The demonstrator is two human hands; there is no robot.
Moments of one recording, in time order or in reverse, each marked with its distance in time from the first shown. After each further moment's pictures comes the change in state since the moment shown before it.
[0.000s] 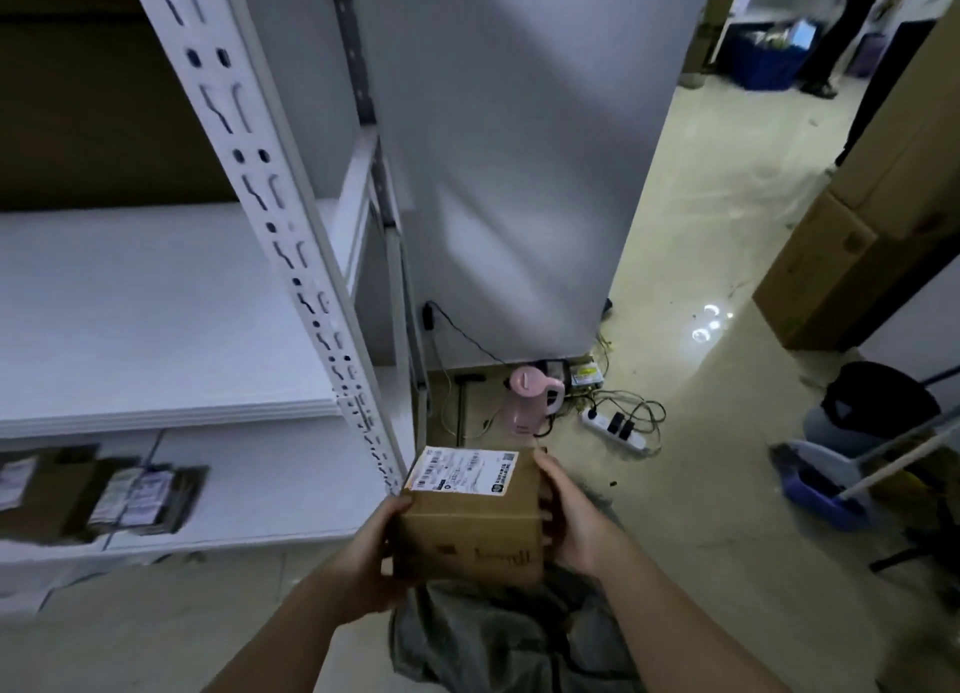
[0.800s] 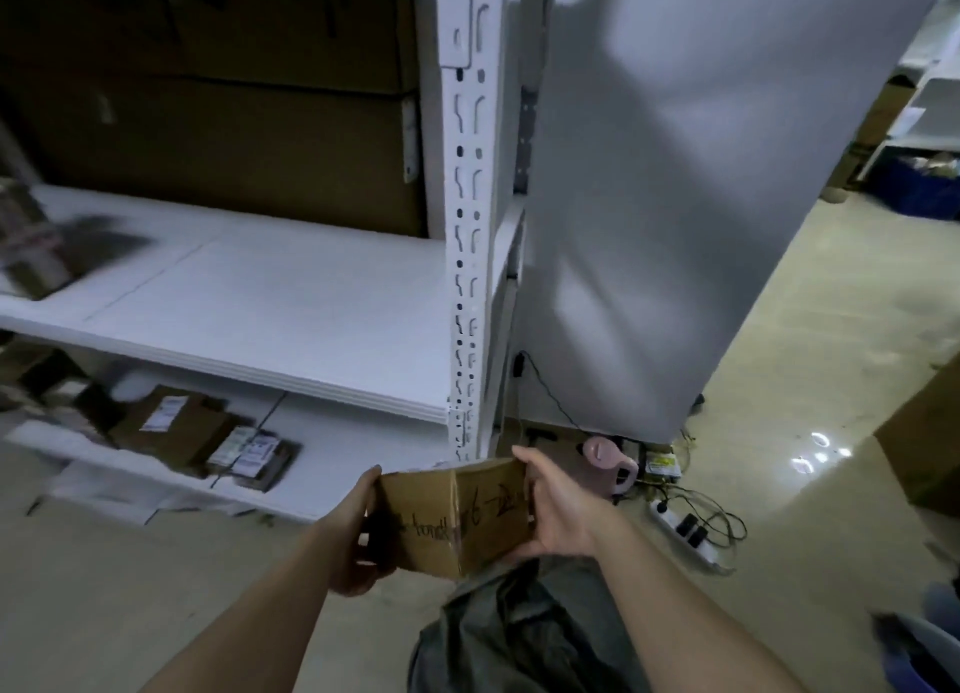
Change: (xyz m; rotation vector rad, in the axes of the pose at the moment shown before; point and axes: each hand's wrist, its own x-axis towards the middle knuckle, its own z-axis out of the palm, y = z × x) left_hand -0.076 0.001 -0.084 -0.276 0.233 0.053; right_hand -0.034 -0.041 0.117 -0.447 -0.430 0.091
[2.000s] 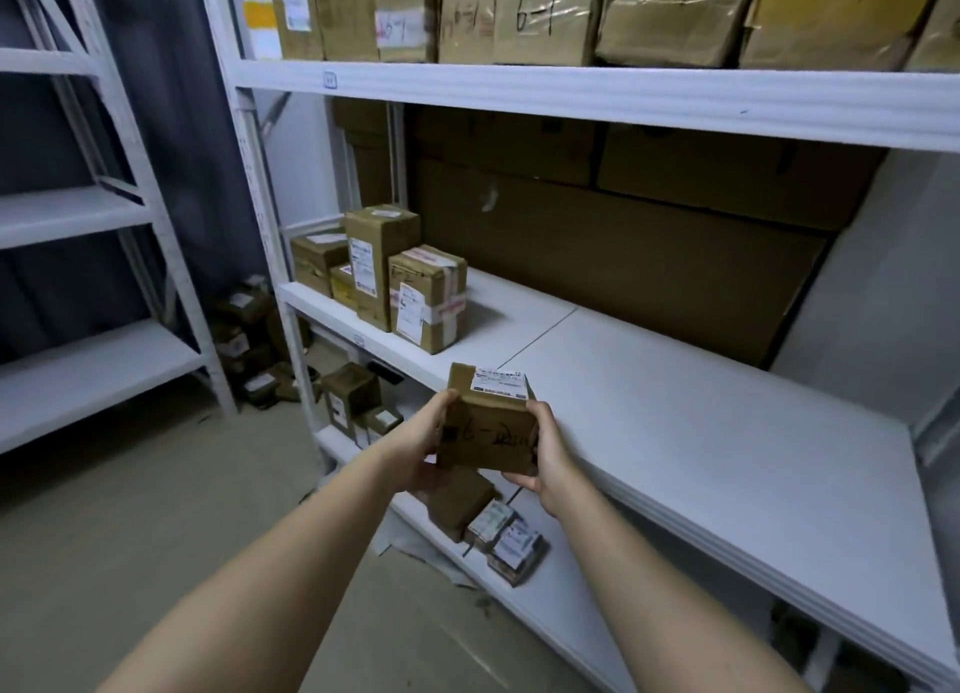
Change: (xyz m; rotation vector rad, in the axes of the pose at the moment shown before) left_hand -0.065 0.196 -0.466 -0.135 0.132 0.562; right_hand 0.288 -0.096 0.544 -0.152 0.154 -0.357
